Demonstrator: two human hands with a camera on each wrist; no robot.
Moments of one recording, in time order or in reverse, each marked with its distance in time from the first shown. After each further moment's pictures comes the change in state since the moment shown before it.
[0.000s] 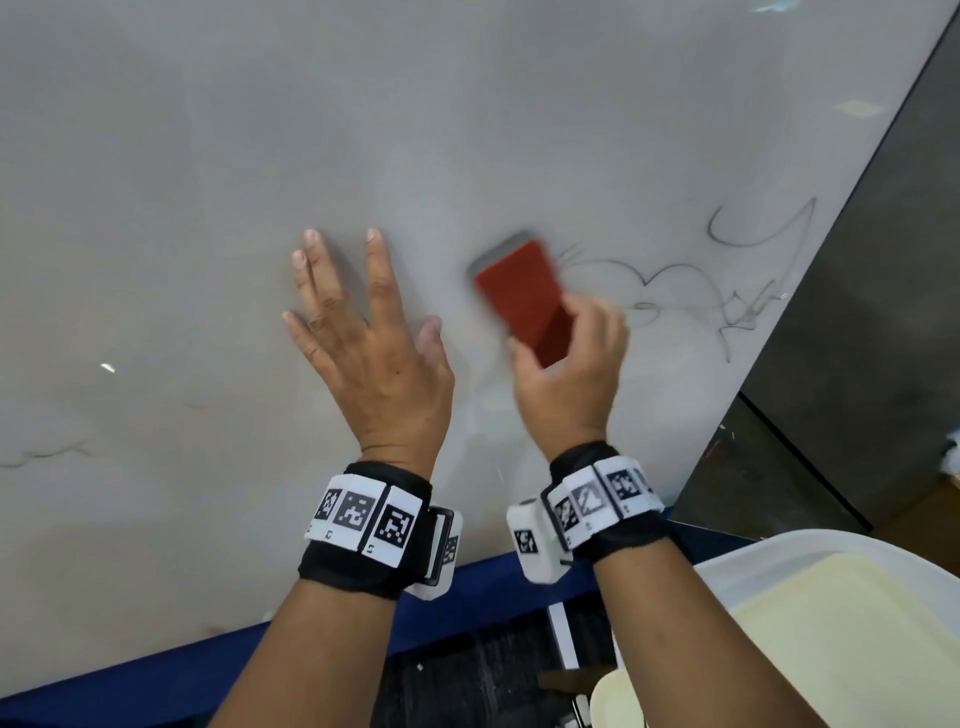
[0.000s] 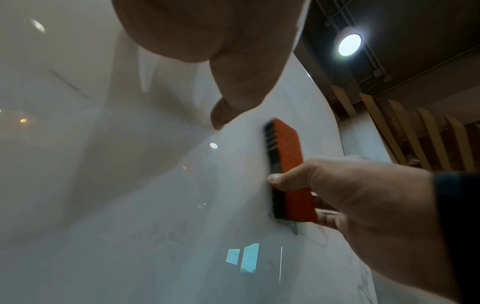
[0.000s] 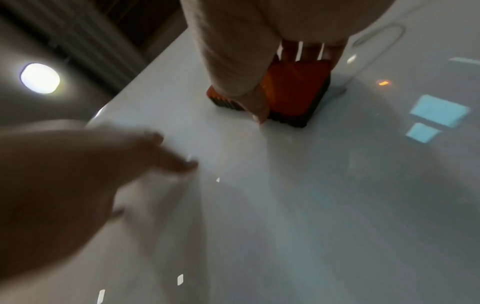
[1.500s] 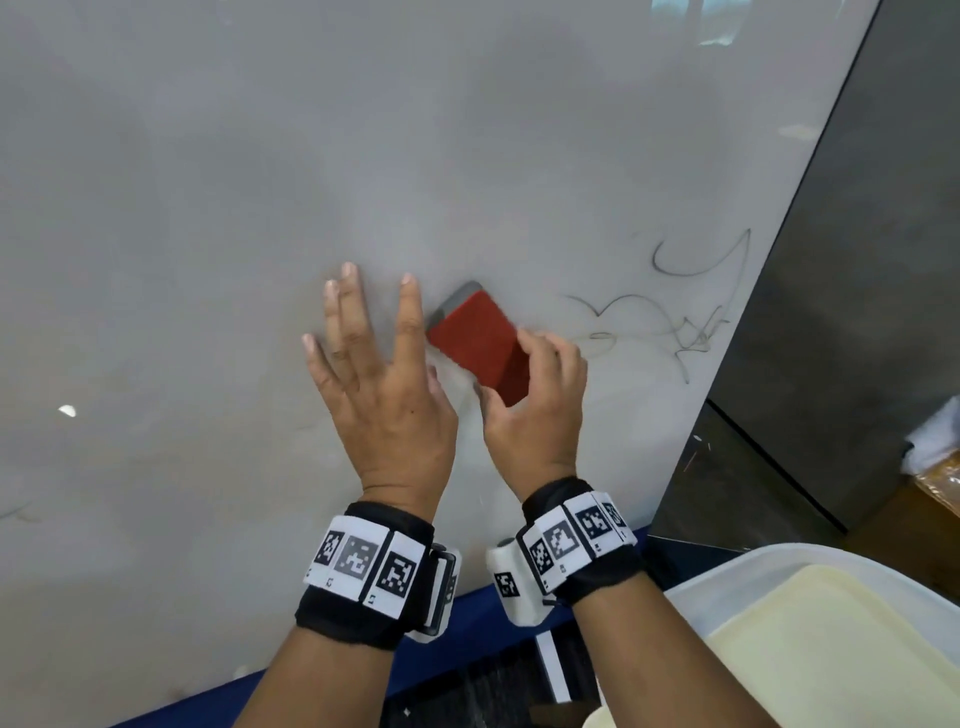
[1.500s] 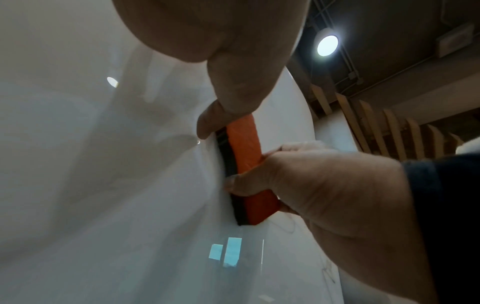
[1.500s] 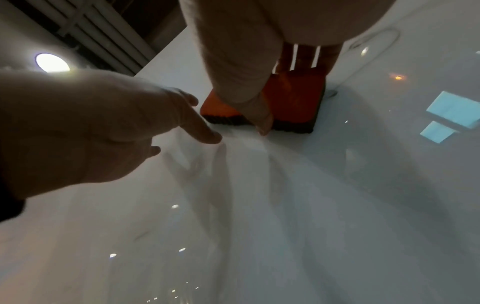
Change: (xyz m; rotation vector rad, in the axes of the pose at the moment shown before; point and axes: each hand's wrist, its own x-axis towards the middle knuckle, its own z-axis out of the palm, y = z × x) left_hand -0.007 0.028 0.010 0.011 0.018 0.202; right_hand -0.001 0.007 -0.008 -0.051 -0.062 -0.003
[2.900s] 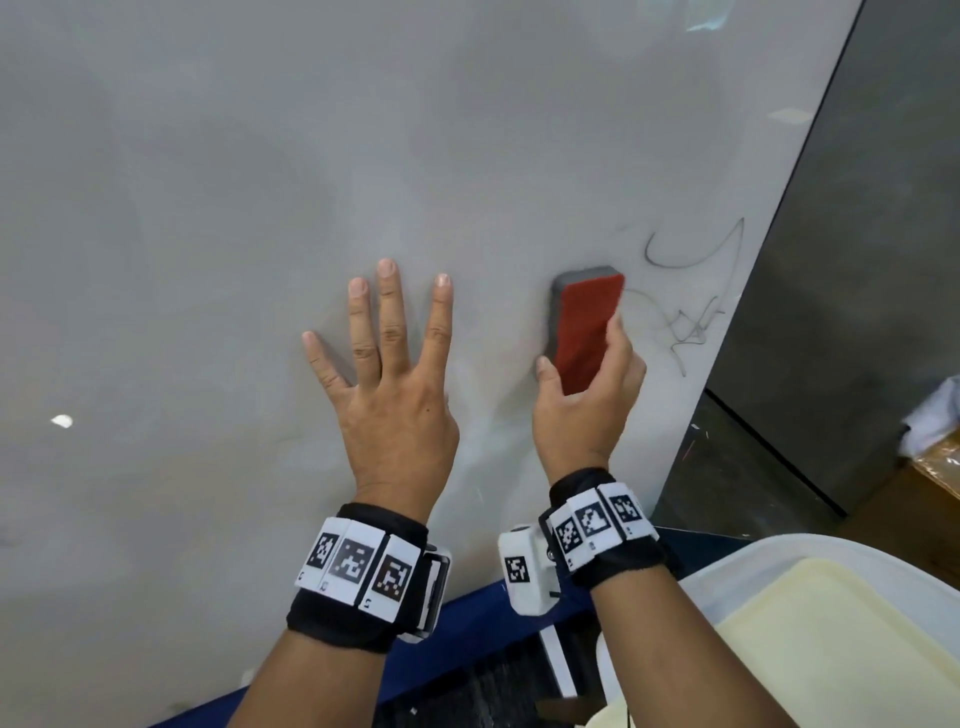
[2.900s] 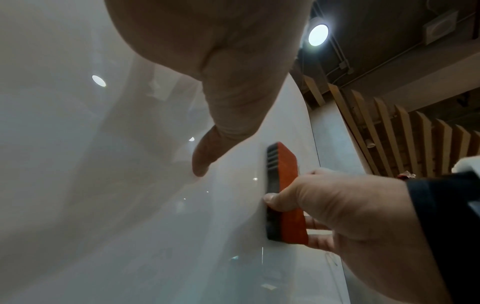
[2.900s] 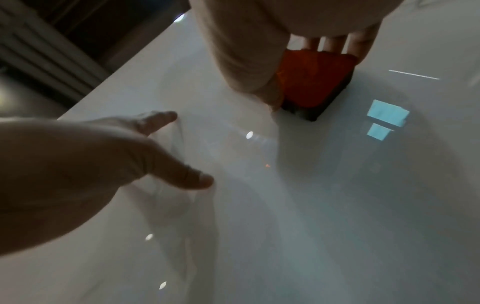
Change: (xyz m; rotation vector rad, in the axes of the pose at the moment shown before) left_hand -0.001 -0.001 0.016 0.247 -0.161 0.187; right_hand 0.011 0.031 -0.010 0.125 0.225 0.348
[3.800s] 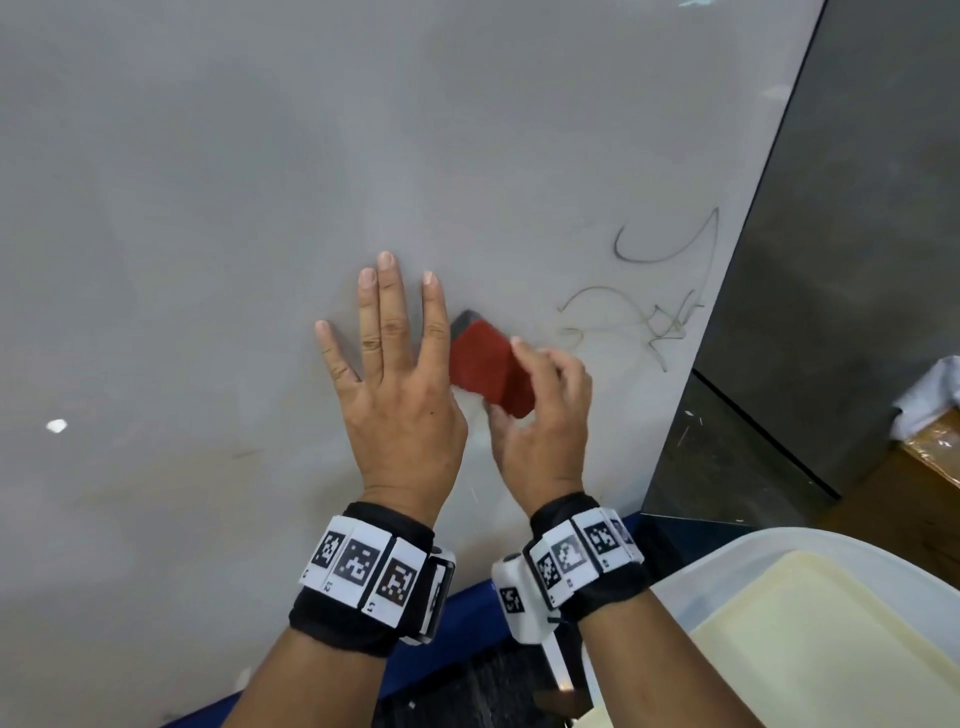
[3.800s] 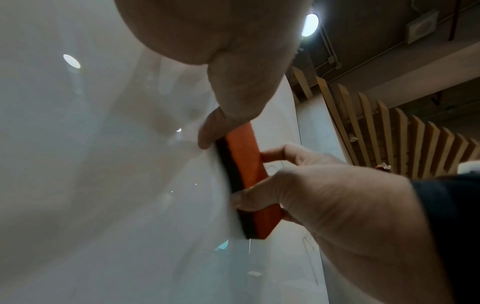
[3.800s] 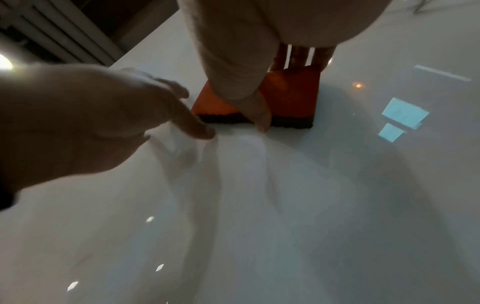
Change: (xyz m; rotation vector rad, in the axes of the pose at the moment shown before) left_hand 0.011 0.034 0.002 -0.103 0.074 0.022; right_hand -0.008 0.015 -0.011 -0.124 -0.205 -0.329
